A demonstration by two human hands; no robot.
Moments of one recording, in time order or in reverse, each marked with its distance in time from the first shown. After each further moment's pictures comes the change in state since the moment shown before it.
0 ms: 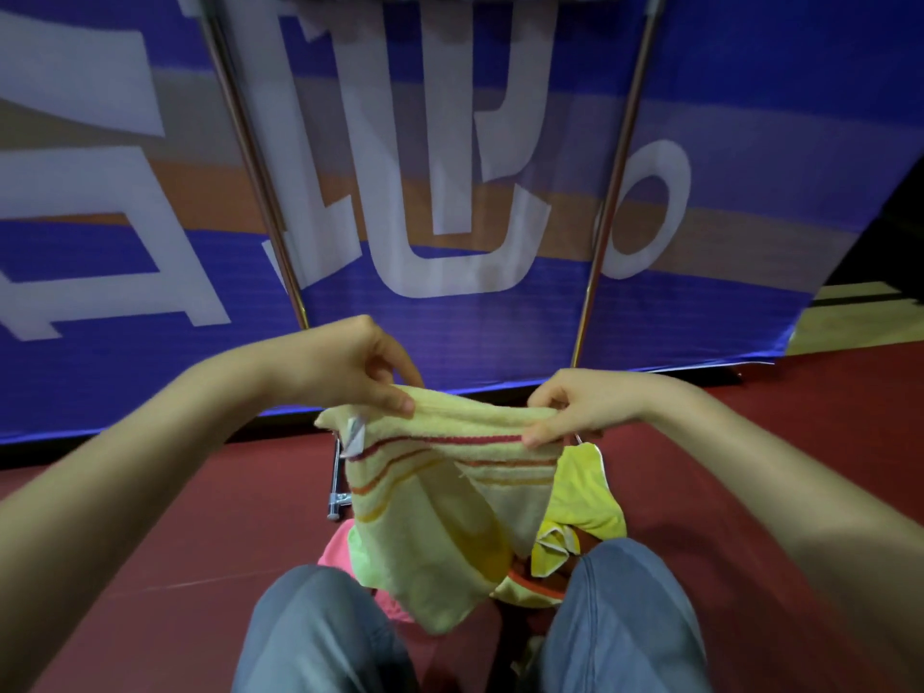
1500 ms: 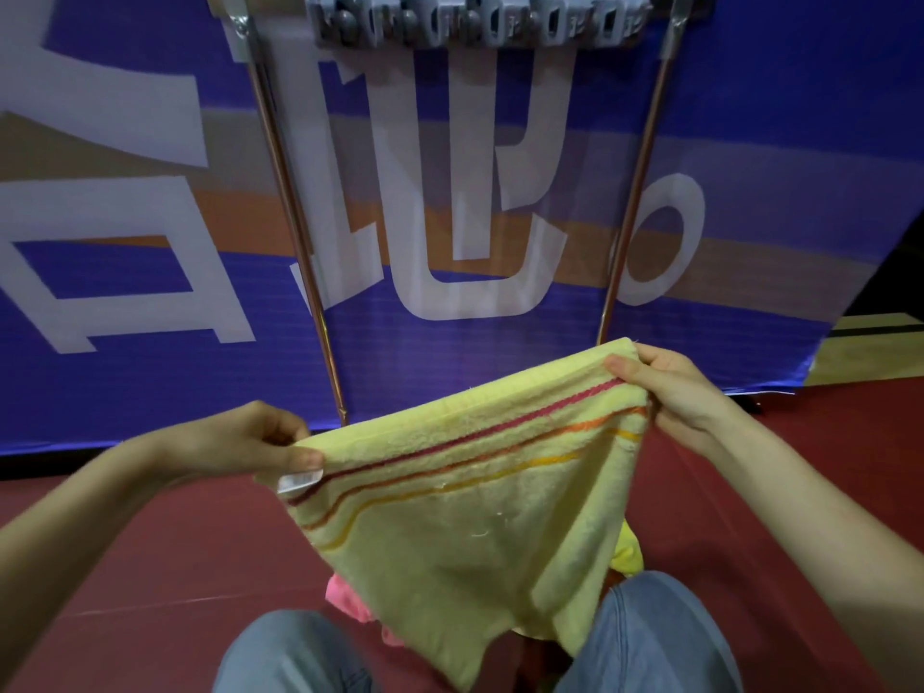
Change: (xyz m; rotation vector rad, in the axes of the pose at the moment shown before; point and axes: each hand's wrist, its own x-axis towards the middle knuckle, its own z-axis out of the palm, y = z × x) left_hand -0.066 -0.085 0.004 -0.312 0.017 -0.235; right_hand -0.023 0.024 -0.010 0.988 0.599 -0.178
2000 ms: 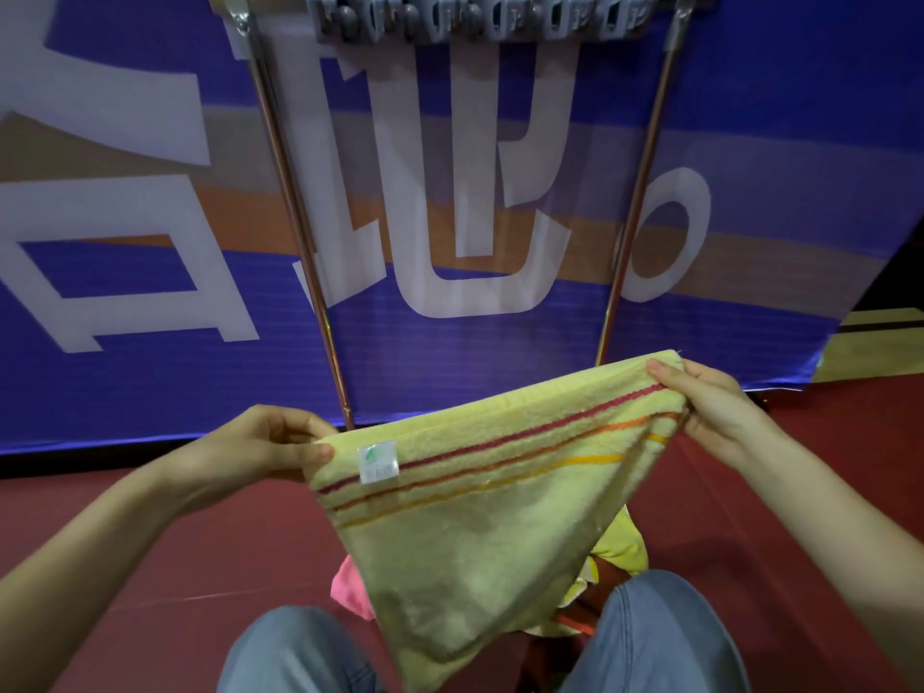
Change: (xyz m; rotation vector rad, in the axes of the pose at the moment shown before) left_hand 0.006 -0.011 0.021 -0.454 0.101 0.041; right_hand -0.008 0.015 -0.027 0.071 0.220 0.052
